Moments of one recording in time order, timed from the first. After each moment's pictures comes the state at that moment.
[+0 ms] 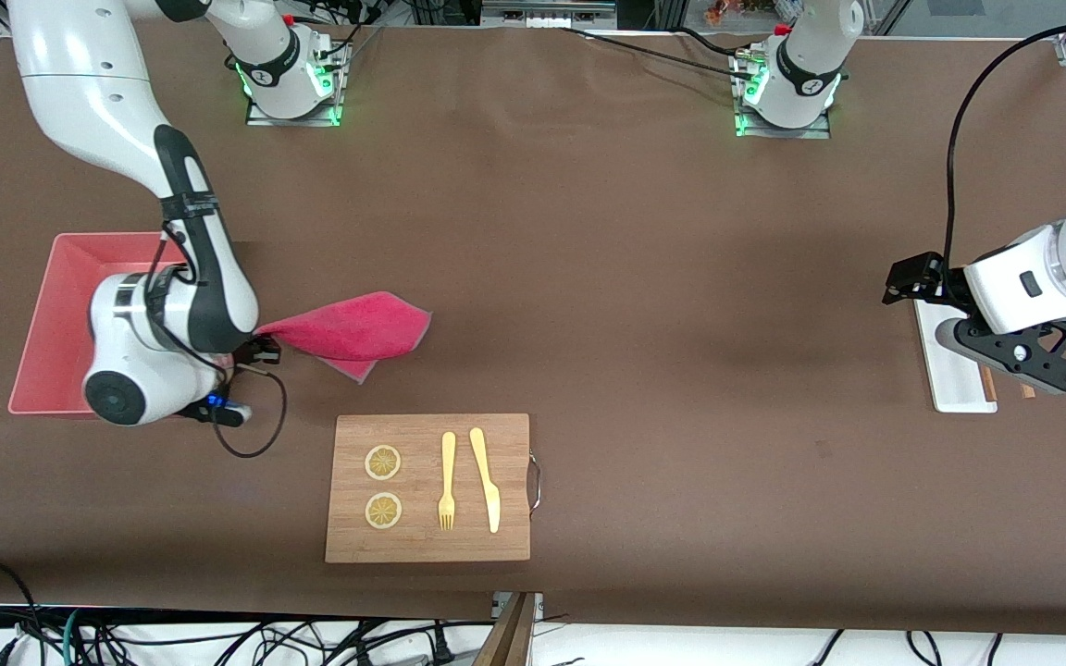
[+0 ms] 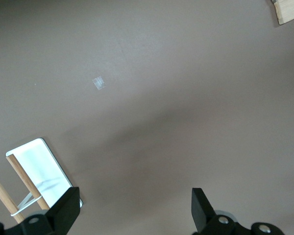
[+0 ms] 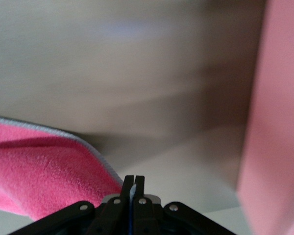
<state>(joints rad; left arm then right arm) 0.22 0.41 -0.40 -1.20 0.09 1.44 0.25 0.17 0.71 -0.14 -1.48 0.08 1.70 0.17</state>
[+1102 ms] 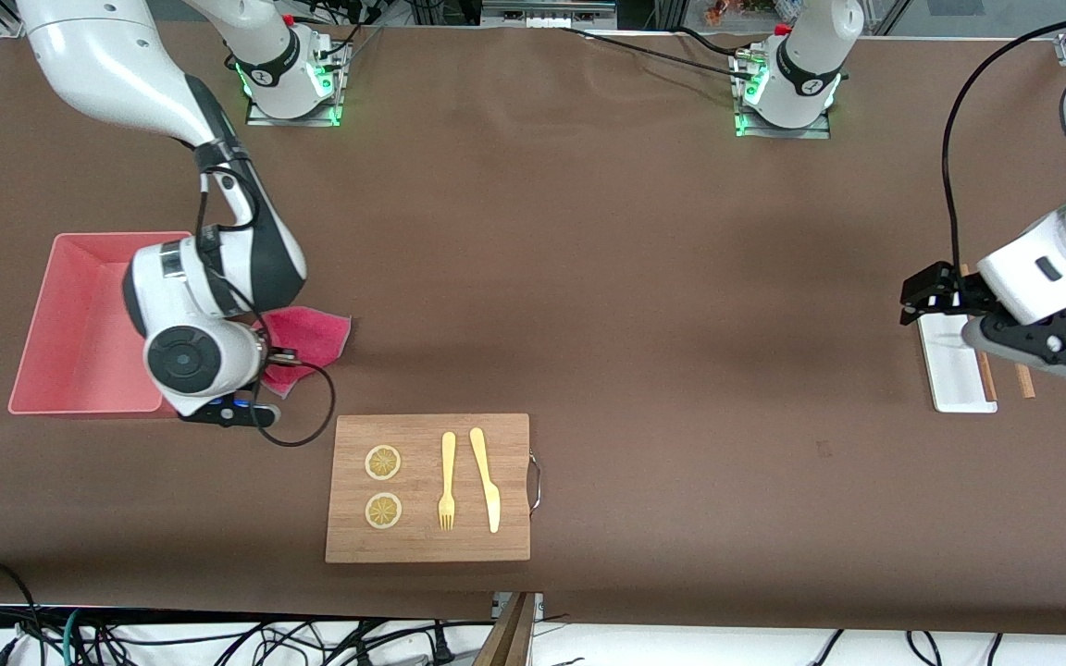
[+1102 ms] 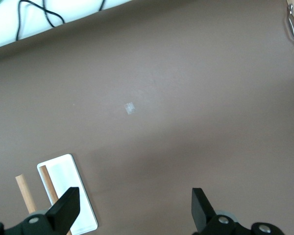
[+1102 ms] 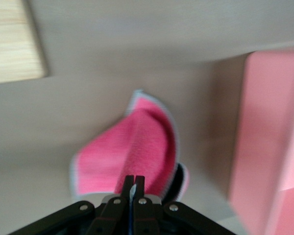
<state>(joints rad) 0.02 0.20 -0.08 -1.47 0.02 1.73 0.25 0.18 0.64 0.11 -1.46 -0.19 1.78 0.48</state>
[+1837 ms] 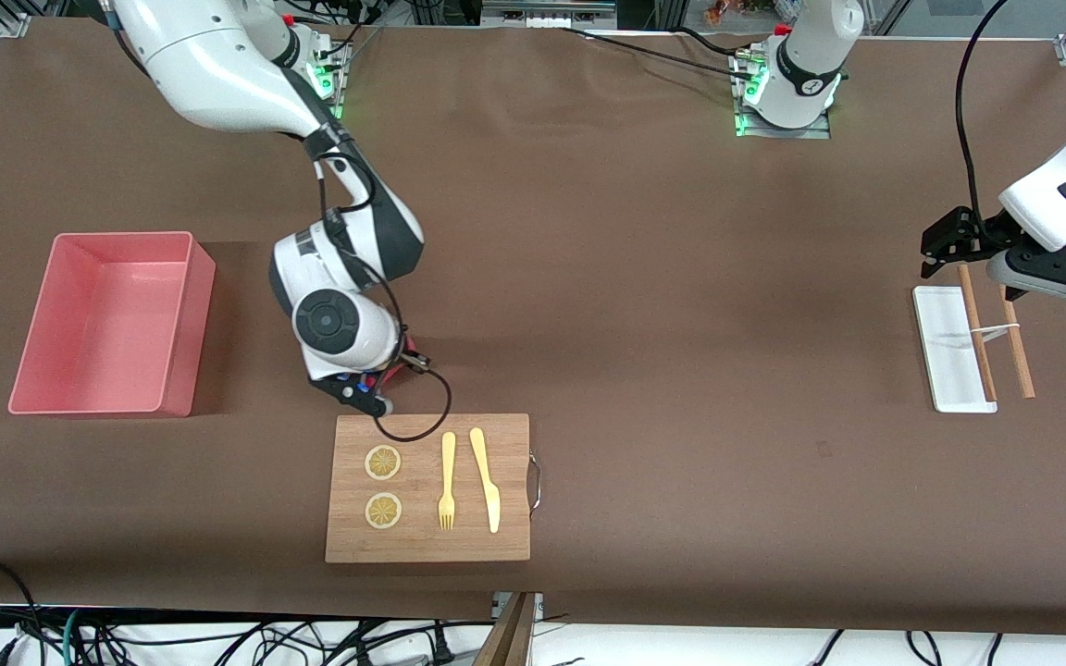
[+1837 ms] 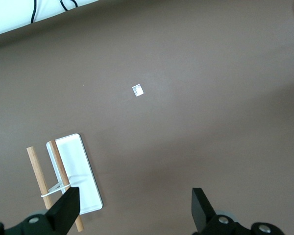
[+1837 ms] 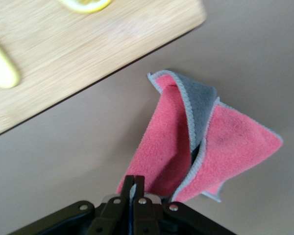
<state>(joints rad) 0.02 0.05 -0.07 -1.65 0.03 1.76 0.25 0.38 0.71 0.13 -1.46 -0.01 2.04 0.97</state>
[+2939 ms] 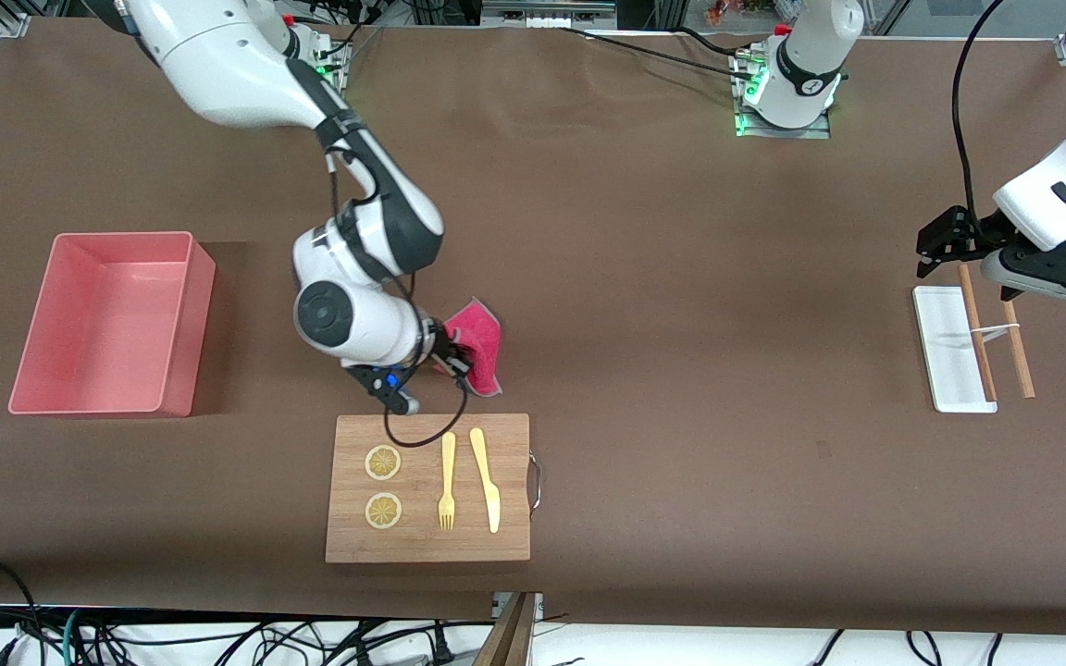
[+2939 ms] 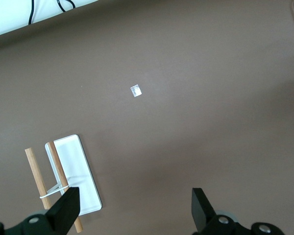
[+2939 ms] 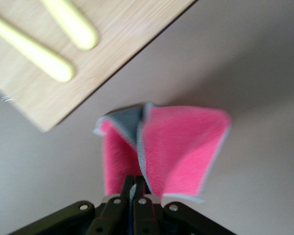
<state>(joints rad) 0.02 0.05 -0.07 -1.65 0.03 1.76 0.25 0.34 0.73 0.17 -1.41 0.23 2.06 0.98</state>
